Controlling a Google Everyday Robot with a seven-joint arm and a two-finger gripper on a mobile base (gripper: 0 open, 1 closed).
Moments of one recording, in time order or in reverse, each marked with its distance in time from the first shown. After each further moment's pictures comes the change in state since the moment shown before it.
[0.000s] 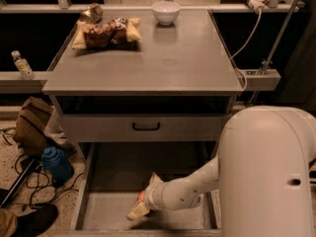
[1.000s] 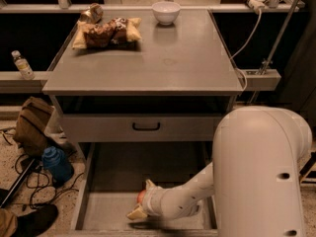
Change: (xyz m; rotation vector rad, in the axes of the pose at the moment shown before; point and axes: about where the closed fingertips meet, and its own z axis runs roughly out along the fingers) arm 0.002 0.016 0.010 0.021 -0.040 -0.050
